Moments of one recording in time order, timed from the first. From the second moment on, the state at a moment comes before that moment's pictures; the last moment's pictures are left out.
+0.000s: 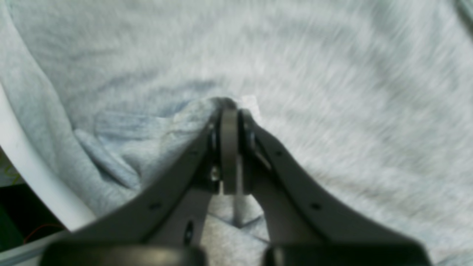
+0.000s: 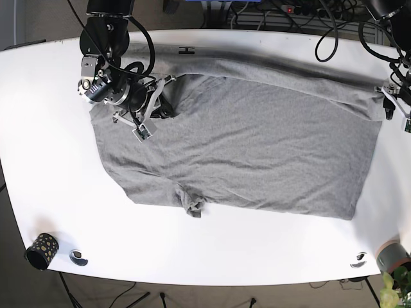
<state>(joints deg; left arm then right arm) 10.8 -19.7 -41.5 93.2 1.7 -40.4 34.3 -7.1 4.7 10.2 102.3 22.9 39.7 -60.4</state>
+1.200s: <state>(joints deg) 9.7 -19.7 -39.3 93.1 1.9 -40.4 34.3 14.5 11.0 10.3 78.7 22.8 39.7 -54.8</state>
